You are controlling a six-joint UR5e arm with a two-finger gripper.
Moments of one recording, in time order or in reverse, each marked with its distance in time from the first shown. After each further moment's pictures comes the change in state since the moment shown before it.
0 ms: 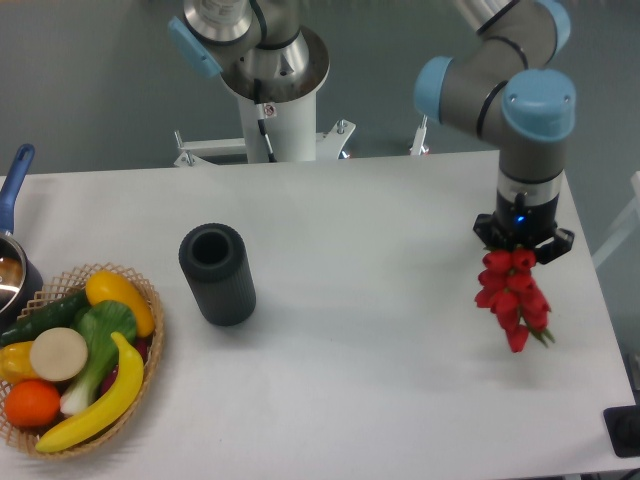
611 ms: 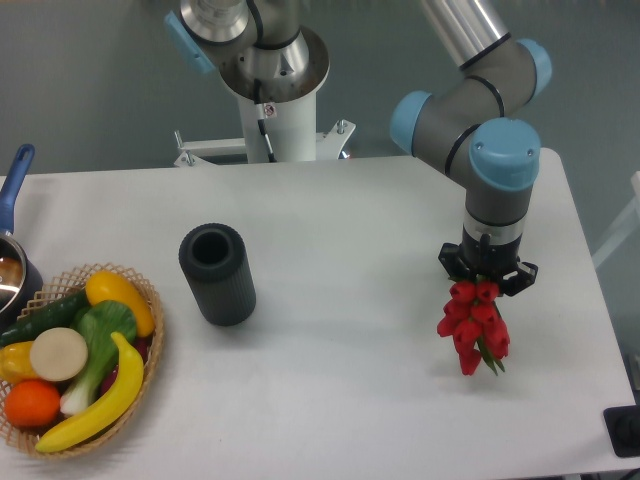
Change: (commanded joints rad) arm -0.034 -0.020 0.017 0.005 -0.012 -0.052
